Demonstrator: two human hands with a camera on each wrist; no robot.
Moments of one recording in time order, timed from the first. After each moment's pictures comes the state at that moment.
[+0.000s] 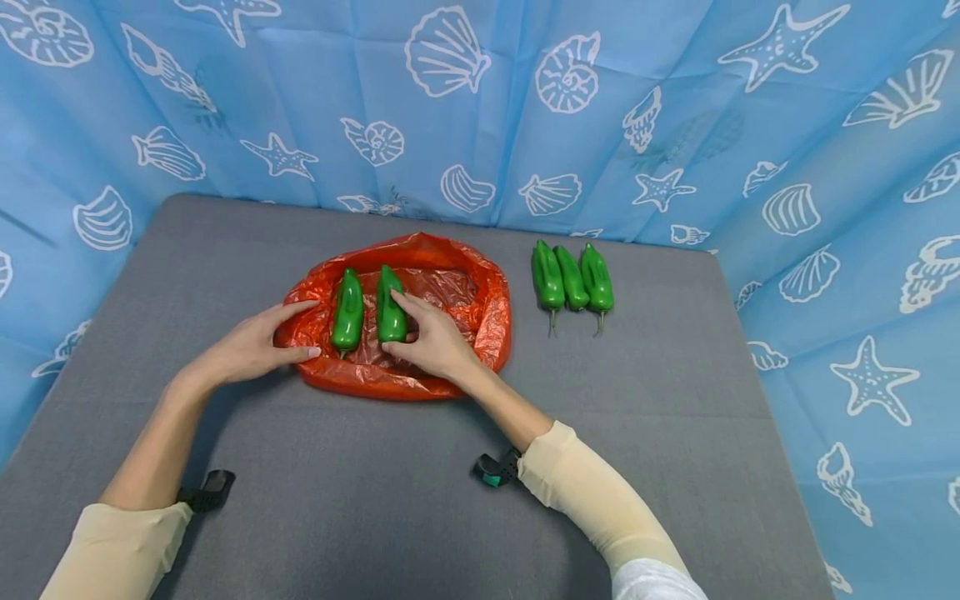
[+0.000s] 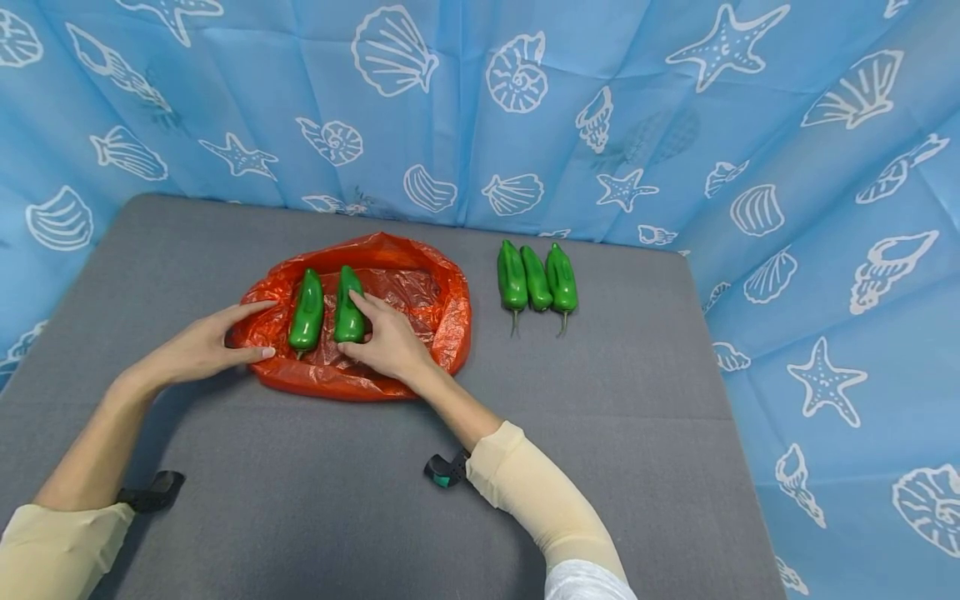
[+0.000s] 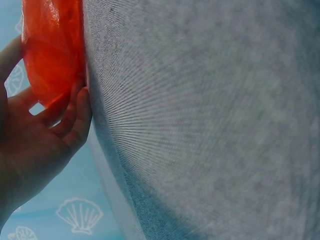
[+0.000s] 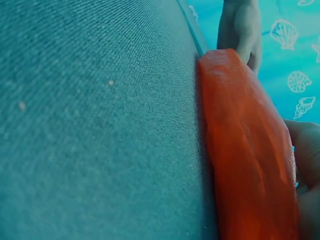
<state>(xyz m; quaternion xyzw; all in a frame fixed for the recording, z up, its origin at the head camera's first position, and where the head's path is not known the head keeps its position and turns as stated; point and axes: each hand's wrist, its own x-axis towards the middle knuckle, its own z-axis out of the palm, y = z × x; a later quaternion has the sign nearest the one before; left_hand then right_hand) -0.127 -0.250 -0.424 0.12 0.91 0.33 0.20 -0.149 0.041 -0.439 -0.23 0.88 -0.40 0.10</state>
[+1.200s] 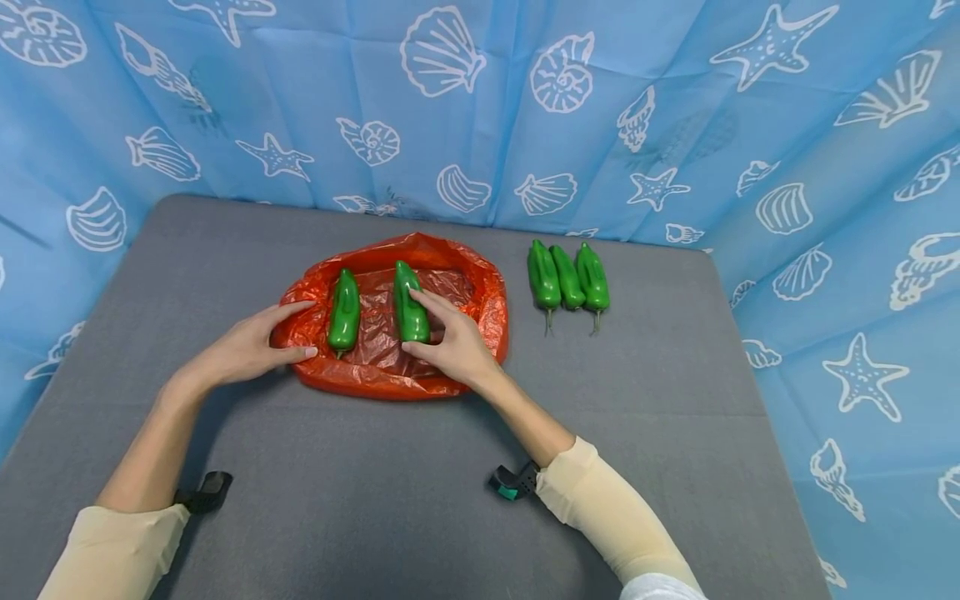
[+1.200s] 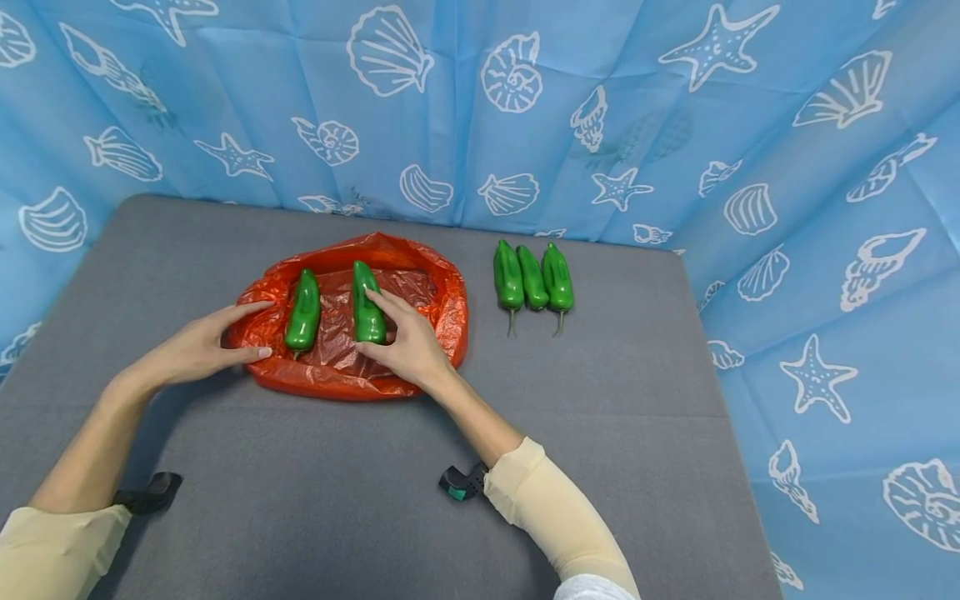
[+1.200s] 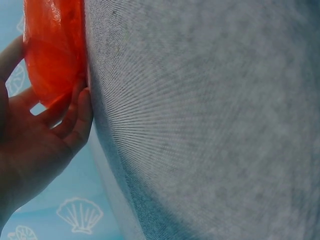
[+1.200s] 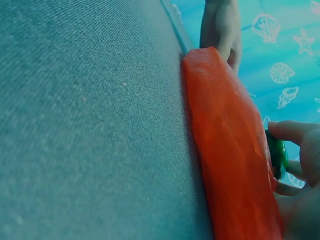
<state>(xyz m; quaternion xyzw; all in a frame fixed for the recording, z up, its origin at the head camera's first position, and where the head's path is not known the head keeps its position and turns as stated) -0.126 -0.250 -0.424 0.13 0.91 0.35 0.20 -0.134 0.071 -0.433 -0.20 0.85 -0.49 0.07</state>
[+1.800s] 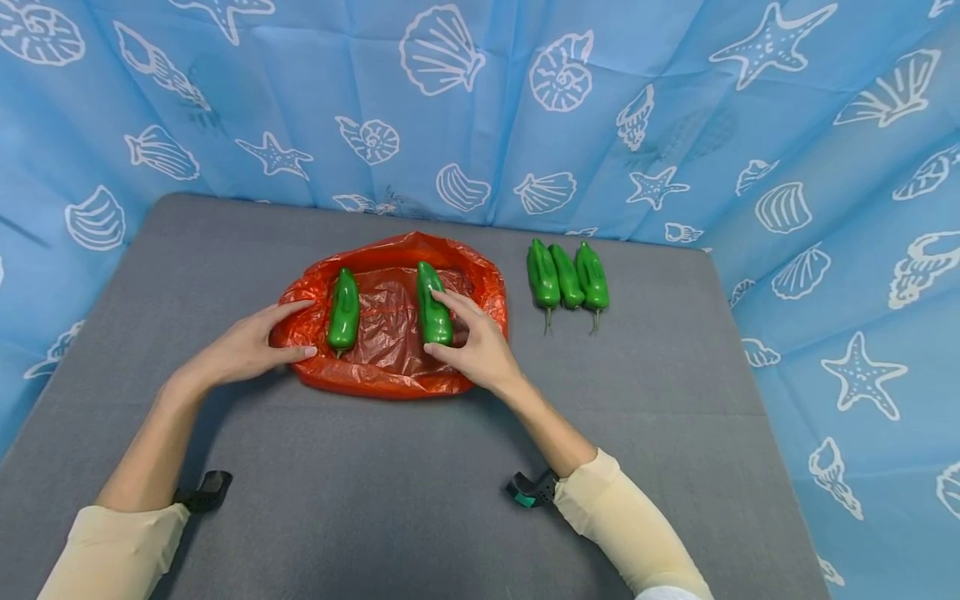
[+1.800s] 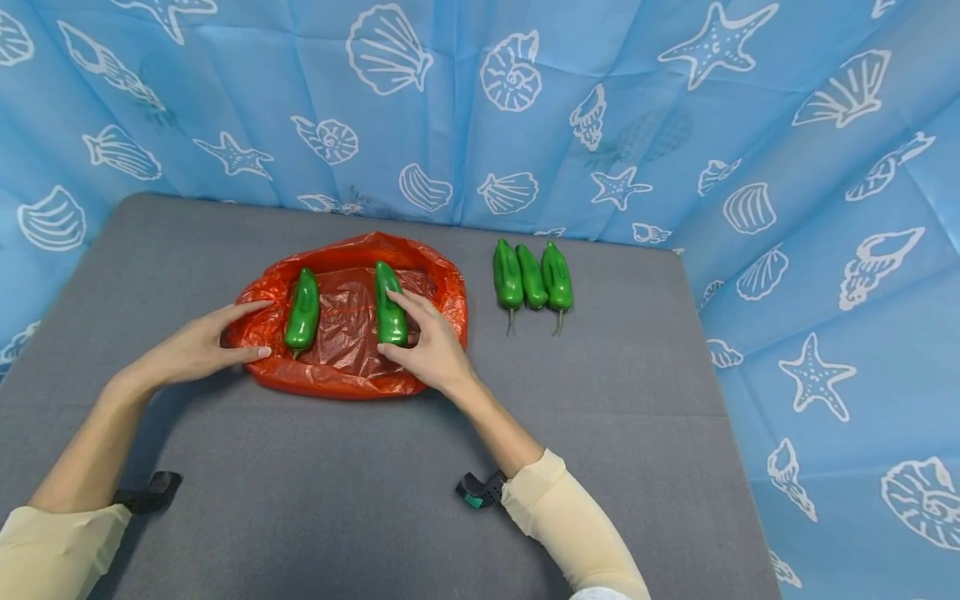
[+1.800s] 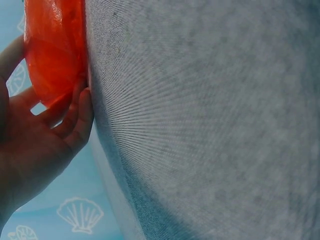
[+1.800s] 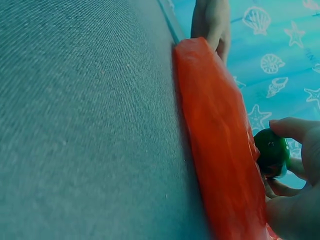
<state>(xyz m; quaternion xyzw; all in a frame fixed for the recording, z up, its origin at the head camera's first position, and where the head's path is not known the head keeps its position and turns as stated) -0.124 -0.250 -0.424 0.13 0.91 0.35 0.20 -0.125 0.100 -0.428 -0.20 0.83 -0.52 0.06</state>
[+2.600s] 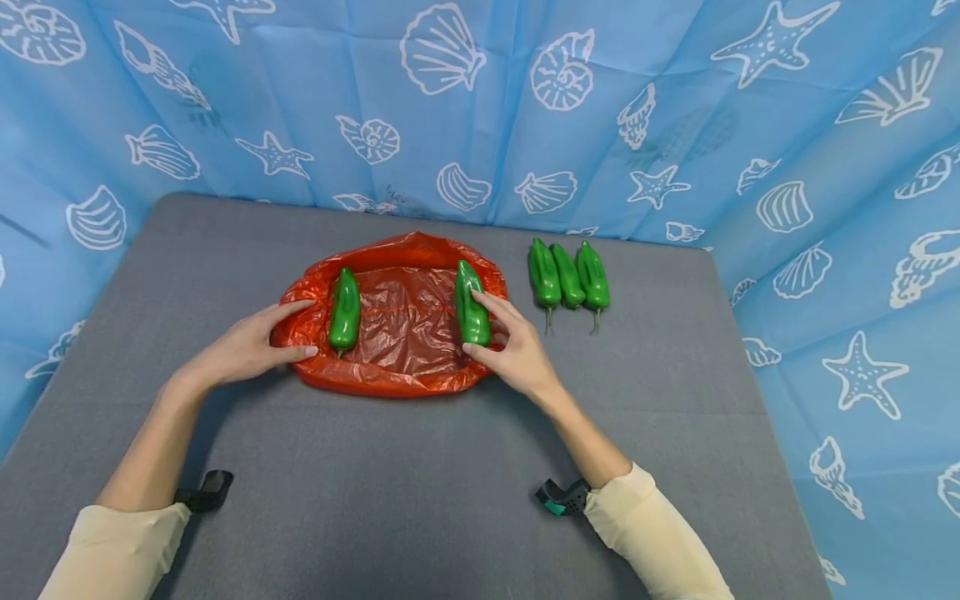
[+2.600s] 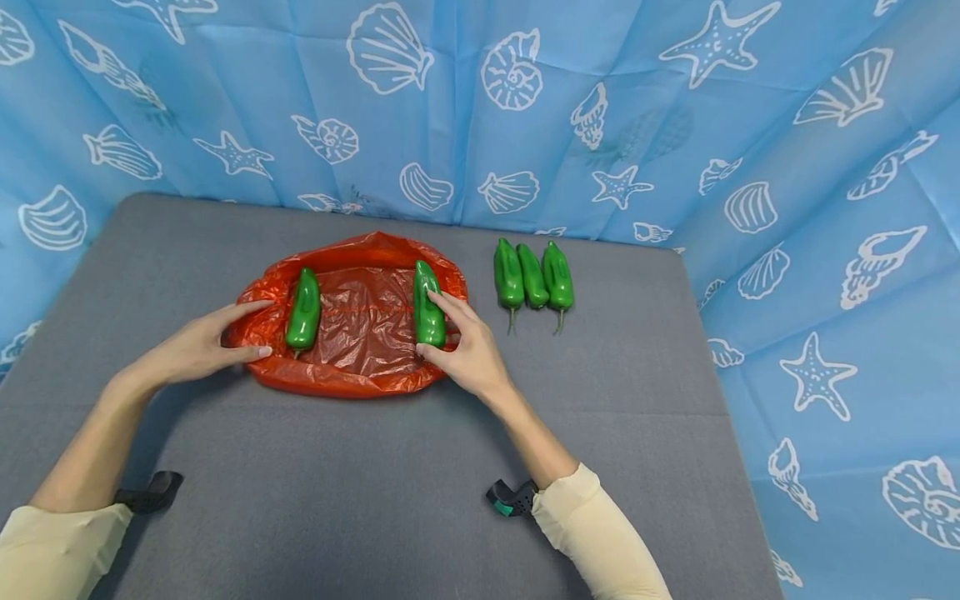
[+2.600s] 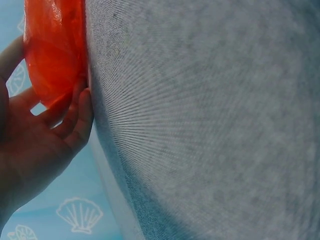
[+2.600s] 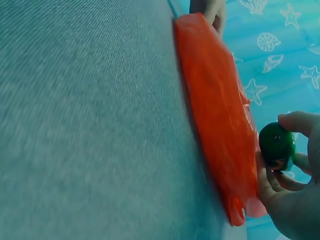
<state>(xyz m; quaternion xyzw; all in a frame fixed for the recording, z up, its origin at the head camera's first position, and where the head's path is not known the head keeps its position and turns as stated) -0.125 -0.251 -0.426 0.14 0.90 0.35 0.20 -0.112 0.139 -0.413 -0.18 0.81 -0.56 0.04</state>
